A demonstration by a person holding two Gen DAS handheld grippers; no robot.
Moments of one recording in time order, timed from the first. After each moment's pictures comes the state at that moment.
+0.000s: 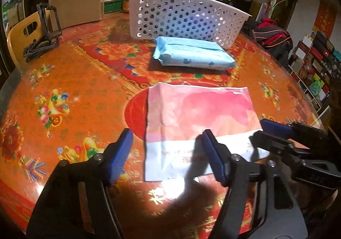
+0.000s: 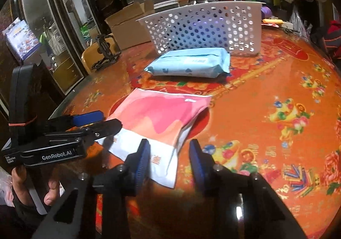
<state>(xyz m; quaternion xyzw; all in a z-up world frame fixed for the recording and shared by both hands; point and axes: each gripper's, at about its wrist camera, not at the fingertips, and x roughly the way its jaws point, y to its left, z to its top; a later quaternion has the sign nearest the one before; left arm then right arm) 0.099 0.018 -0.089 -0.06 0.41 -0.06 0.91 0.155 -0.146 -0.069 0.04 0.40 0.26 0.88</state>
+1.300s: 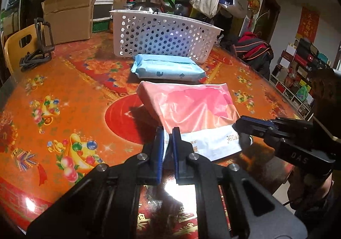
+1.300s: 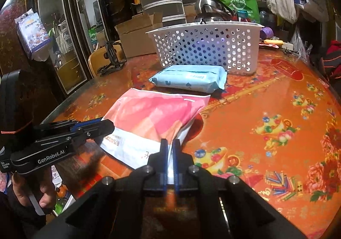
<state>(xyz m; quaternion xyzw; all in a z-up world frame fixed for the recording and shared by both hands) 0.060 0.004 -0.080 -0.07 0.33 -0.10 0.93 0.134 -0.161 -0.055 0.01 0.34 0.27 0.90</state>
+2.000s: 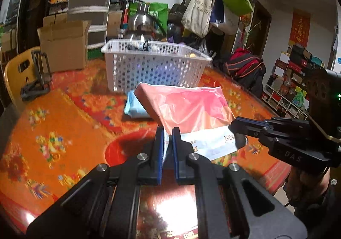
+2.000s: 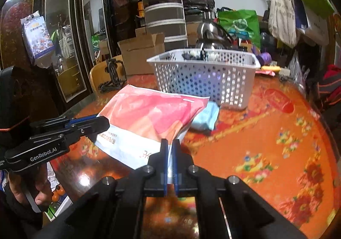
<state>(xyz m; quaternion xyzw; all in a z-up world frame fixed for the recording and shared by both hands) 0.059 -0.001 -0.023 -0.06 0.27 -0.12 0.95 0.140 -0.168 0.004 -0.02 0.29 0.26 0.92</state>
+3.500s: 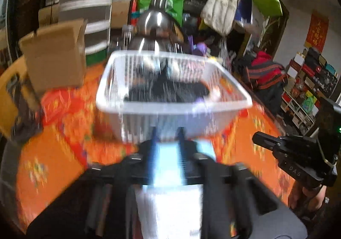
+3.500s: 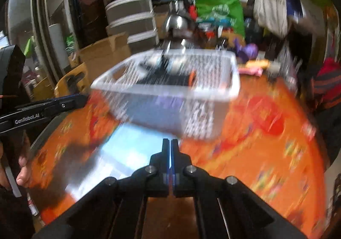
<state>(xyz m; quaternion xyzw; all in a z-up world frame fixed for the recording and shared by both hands) 0.264 0.020 0.052 -0.07 0.34 -0.09 0.93 0.270 -0.190 0.014 0.00 0.36 0.22 0.91</state>
